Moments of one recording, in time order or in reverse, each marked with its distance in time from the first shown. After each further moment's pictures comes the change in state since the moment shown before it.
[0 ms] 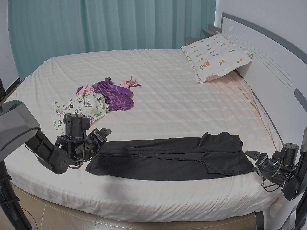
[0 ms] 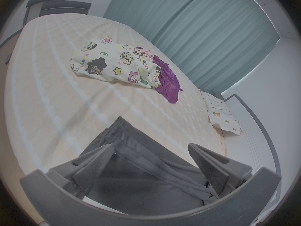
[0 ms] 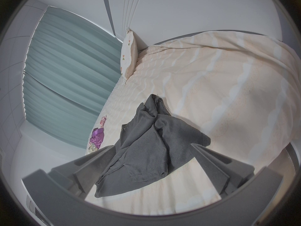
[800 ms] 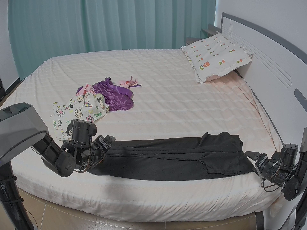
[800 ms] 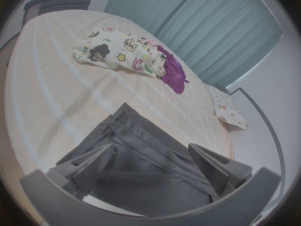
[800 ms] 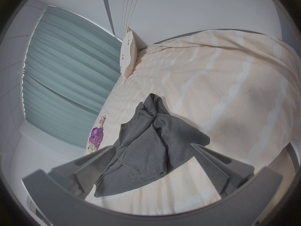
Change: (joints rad) left arm -0.032 0.053 -0.002 0.022 0.003 -0.010; right arm 0.001 0.007 0.000 0.000 -0.001 -0.001
